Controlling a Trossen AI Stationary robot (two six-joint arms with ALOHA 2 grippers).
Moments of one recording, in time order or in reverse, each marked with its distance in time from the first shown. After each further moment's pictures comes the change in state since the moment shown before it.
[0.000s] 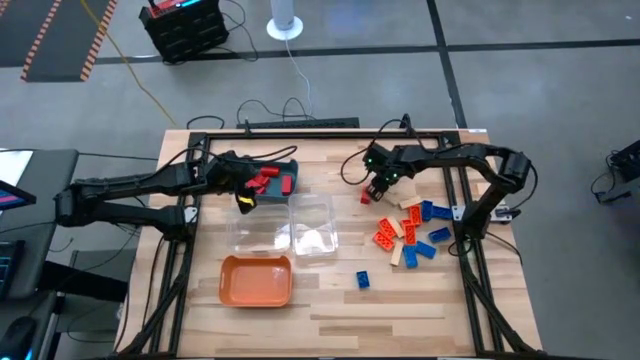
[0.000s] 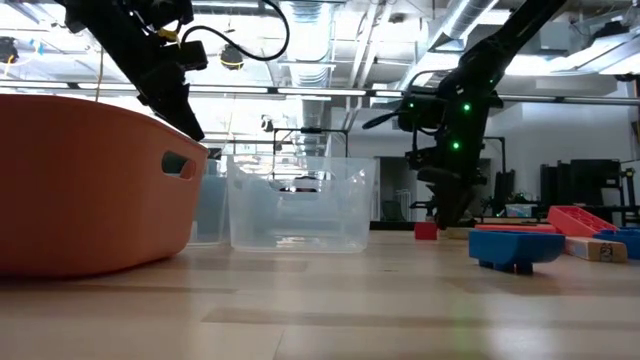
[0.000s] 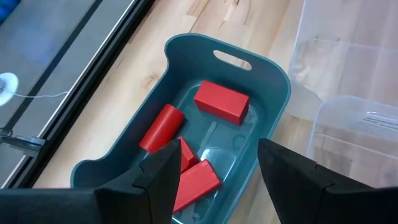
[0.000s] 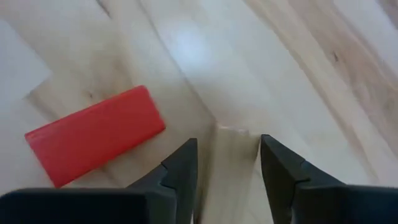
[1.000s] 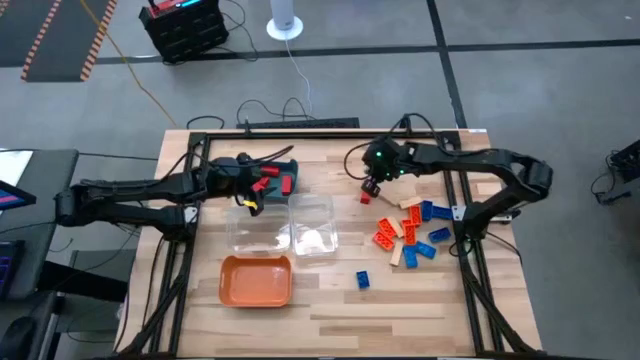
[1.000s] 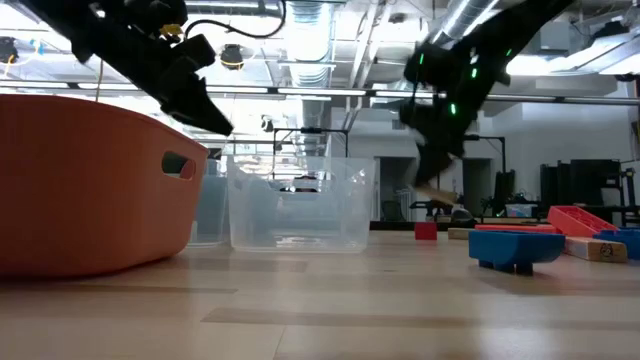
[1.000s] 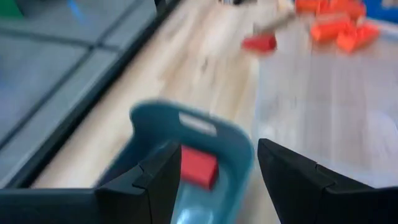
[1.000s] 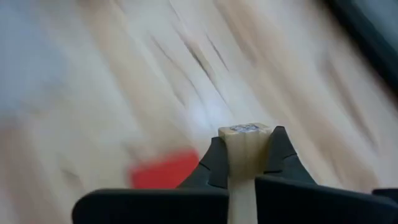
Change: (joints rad) left arm -0.005 0.000 -0.174 0.480 0.116 0.050; right arm 0.070 -0.193 -0.003 0.150 -0.085 -0.121
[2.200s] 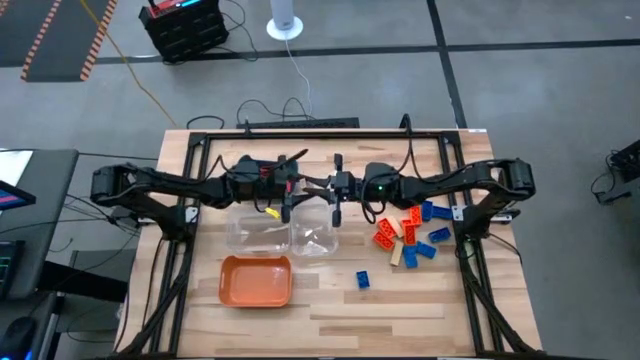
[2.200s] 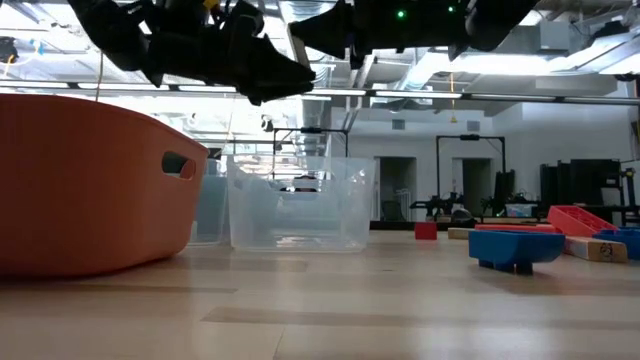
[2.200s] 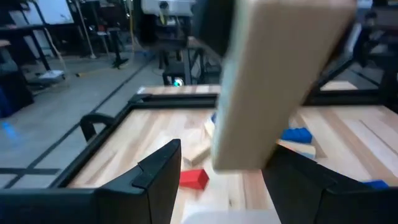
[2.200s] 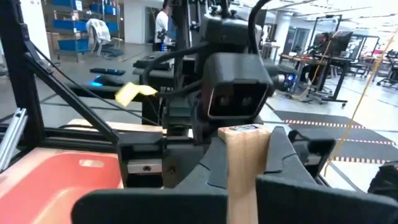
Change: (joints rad) left arm -0.114 0.425 0.084 0.750 0.183 0.021; right arm 0.366 0.142 0.051 1.063 -0.087 -0.161
